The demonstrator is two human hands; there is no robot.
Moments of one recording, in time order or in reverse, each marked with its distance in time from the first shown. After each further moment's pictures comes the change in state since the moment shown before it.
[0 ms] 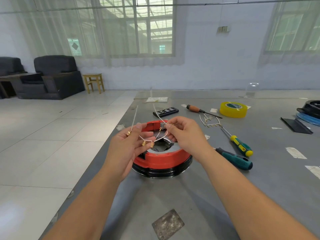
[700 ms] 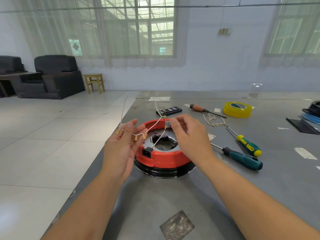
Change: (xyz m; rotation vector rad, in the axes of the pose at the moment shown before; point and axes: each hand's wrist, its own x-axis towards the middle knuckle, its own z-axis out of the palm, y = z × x) left_hand 0.007 -0.013 -0.025 -0.226 0.095 0.101; right_hand -0.009 0.015 0.019 -0.353 0.258 -0.265
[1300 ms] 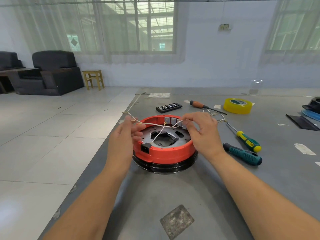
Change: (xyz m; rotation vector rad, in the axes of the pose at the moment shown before) left_hand 0.001 -0.001 0.000 0.462 0.066 0.090; right_hand 0.003 0.043 -0.017 -0.095 0.076 -0.231
